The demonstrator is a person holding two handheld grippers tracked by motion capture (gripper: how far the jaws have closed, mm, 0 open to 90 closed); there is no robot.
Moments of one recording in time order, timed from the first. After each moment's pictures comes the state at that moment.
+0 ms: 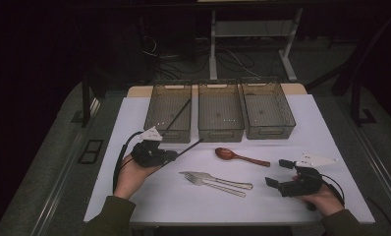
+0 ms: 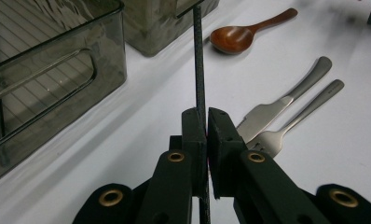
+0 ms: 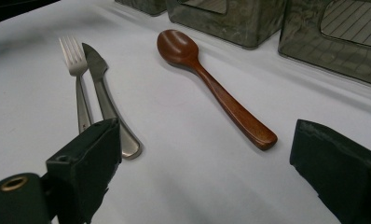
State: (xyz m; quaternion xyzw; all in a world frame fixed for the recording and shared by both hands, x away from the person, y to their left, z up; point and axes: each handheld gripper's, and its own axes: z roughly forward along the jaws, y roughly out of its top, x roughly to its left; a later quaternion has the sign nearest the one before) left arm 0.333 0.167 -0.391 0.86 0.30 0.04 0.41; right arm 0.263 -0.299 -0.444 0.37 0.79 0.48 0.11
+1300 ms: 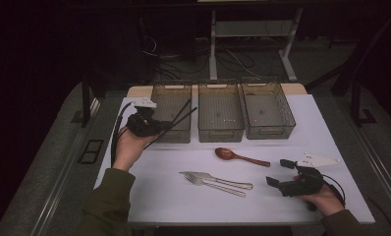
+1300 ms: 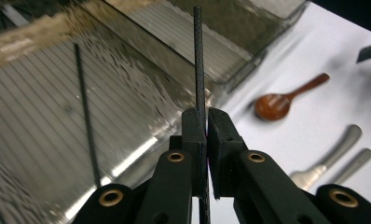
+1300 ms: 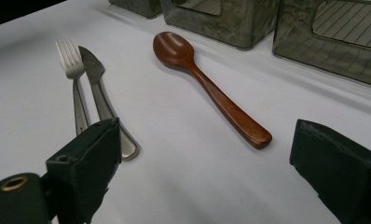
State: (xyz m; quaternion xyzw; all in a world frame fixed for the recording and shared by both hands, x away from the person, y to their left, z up) left arm 0.391 0.174 -0.335 0.83 0.34 0.09 0.42; right arm 0.262 -0.301 -0.444 0.38 0.78 0.48 0.11
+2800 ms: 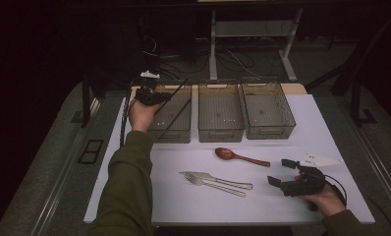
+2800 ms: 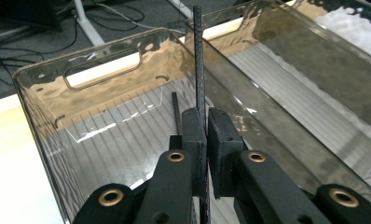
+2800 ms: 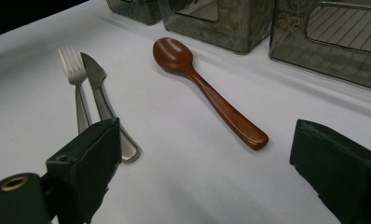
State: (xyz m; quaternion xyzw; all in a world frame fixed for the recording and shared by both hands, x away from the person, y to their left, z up) left arm 0.507 0.172 -0.355 0.79 0.43 0.14 0.41; right arm 0.261 -0.305 -0.442 0.38 0.77 0.49 0.11
